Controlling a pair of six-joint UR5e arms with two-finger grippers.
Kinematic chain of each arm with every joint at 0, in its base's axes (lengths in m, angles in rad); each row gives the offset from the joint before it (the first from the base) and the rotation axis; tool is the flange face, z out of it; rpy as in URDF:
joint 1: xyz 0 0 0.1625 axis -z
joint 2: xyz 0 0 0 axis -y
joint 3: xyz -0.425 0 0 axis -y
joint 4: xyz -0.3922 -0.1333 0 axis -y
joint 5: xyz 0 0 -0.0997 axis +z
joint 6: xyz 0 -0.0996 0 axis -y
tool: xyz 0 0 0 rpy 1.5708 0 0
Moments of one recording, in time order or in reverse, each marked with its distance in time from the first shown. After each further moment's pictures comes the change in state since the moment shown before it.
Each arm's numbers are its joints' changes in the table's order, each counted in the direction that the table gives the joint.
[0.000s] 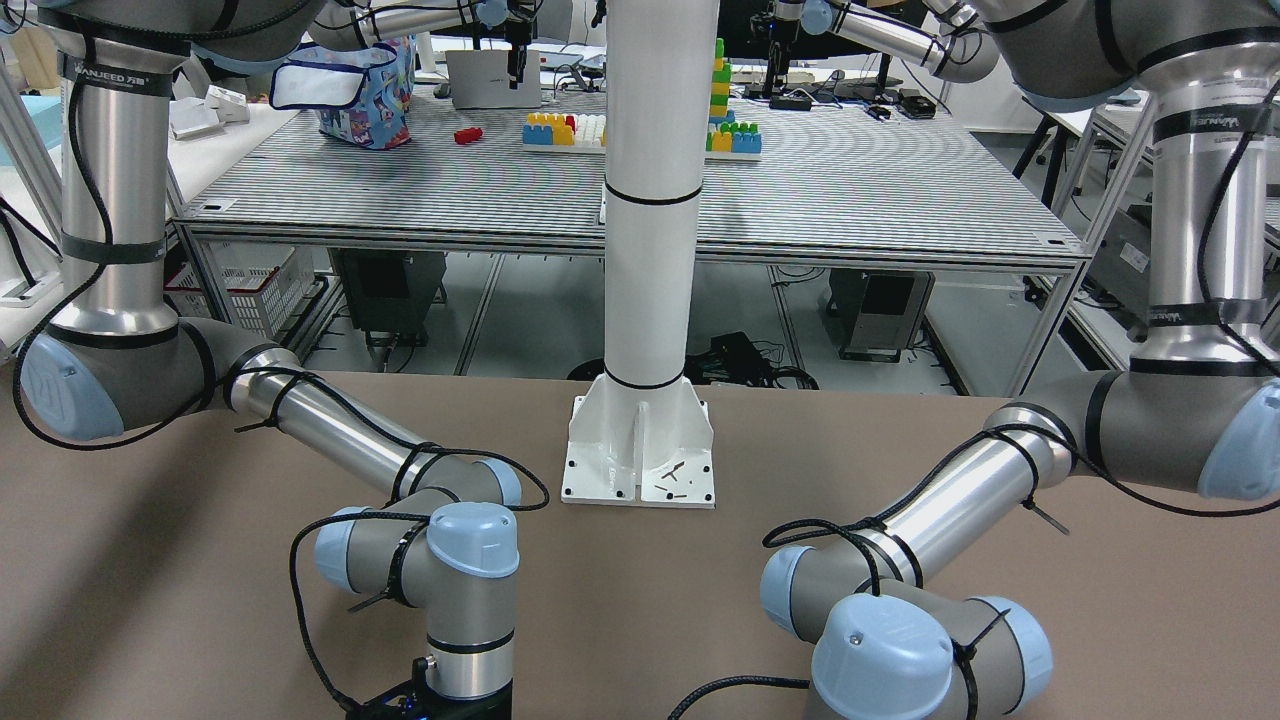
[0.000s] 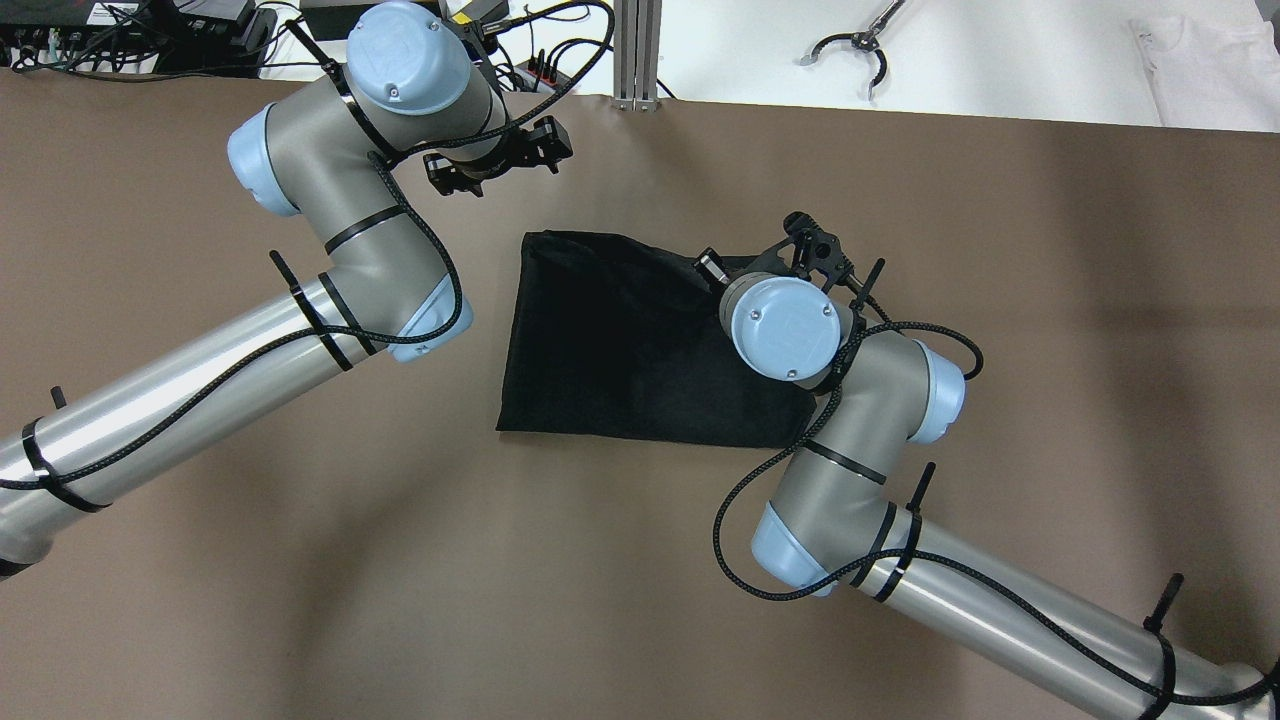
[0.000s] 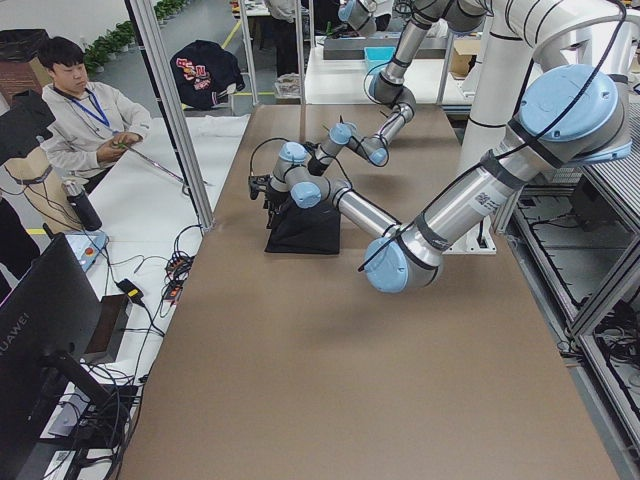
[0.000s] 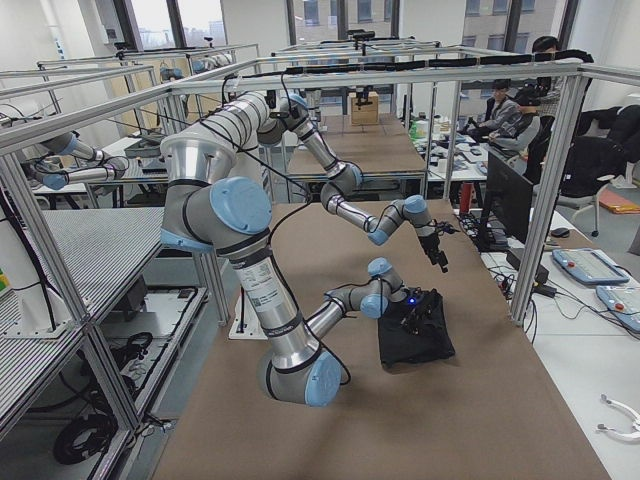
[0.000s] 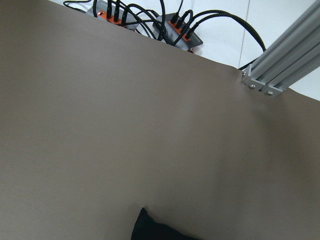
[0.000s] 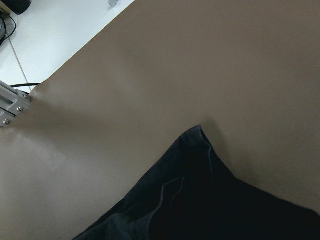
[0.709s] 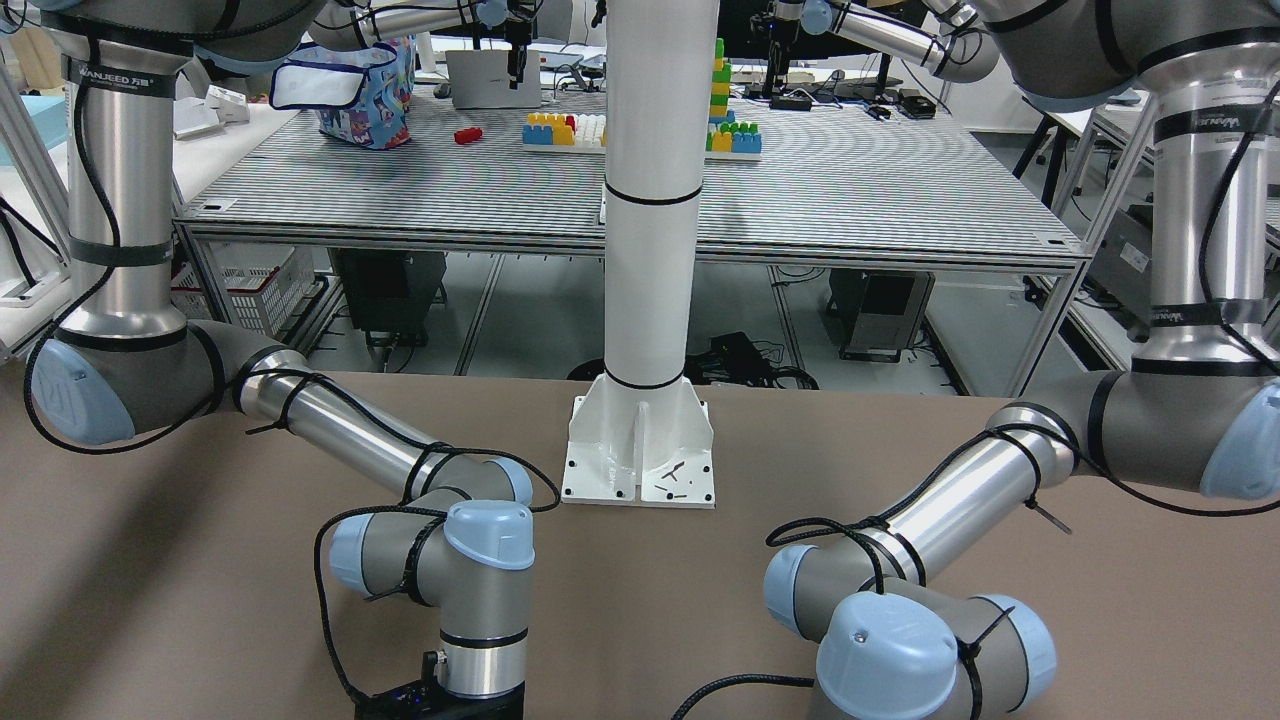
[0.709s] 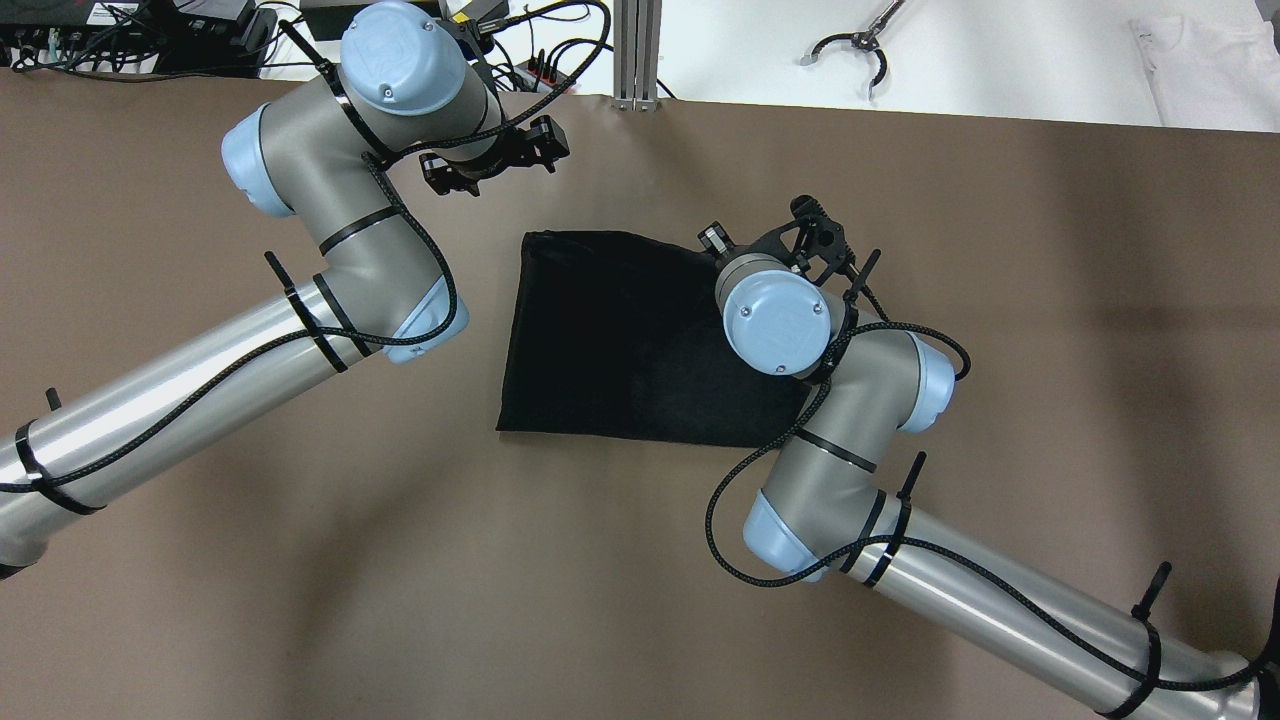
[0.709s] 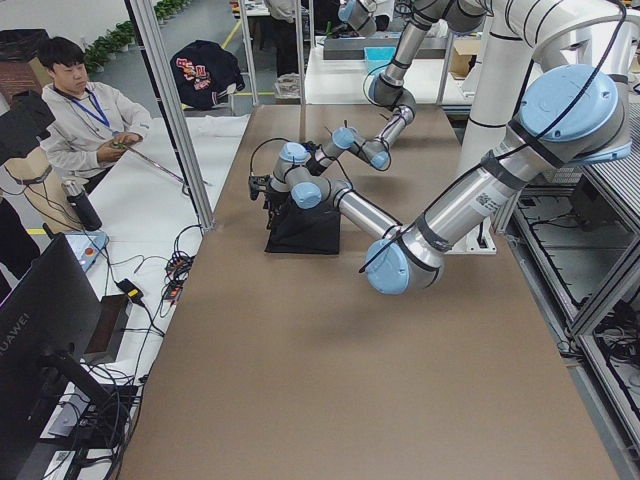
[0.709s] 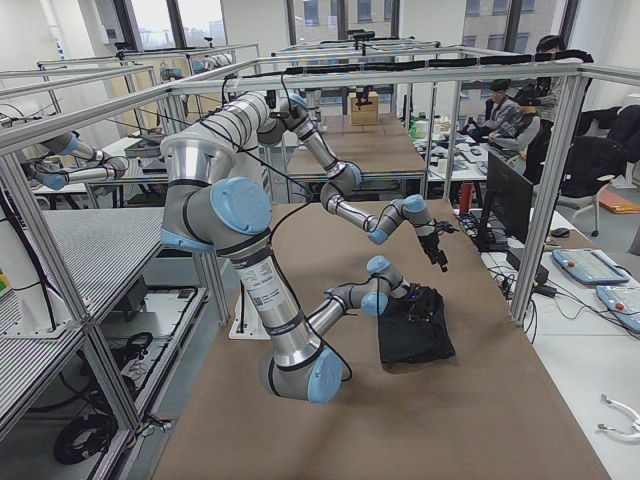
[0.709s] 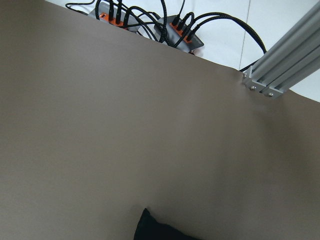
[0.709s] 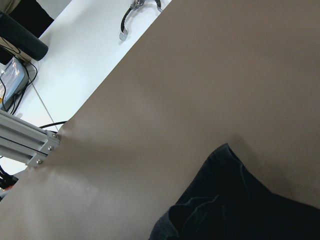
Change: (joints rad) left arm 0.002 0.010 -0.016 0.004 -0.003 0.000; right arm -0.008 0.027 -0.038 0.043 0.106 0.096
